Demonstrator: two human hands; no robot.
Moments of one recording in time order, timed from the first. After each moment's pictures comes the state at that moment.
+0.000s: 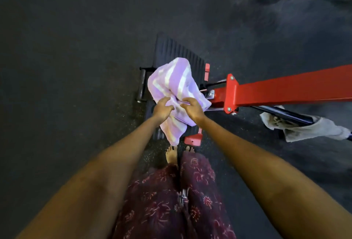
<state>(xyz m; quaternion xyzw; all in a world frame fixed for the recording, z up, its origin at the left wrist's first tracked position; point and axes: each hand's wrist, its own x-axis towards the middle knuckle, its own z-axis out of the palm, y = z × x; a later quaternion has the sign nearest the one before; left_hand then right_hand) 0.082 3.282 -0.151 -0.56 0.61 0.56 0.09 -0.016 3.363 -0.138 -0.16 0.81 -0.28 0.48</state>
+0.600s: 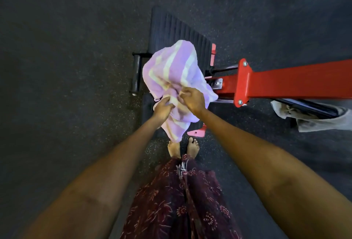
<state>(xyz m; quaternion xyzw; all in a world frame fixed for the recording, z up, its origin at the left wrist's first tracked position) 0.075 3.276 -0.237 -0.58 0.53 0.61 0.10 -0.032 3.331 -0.218 -0.15 0.85 -0.26 0.44</state>
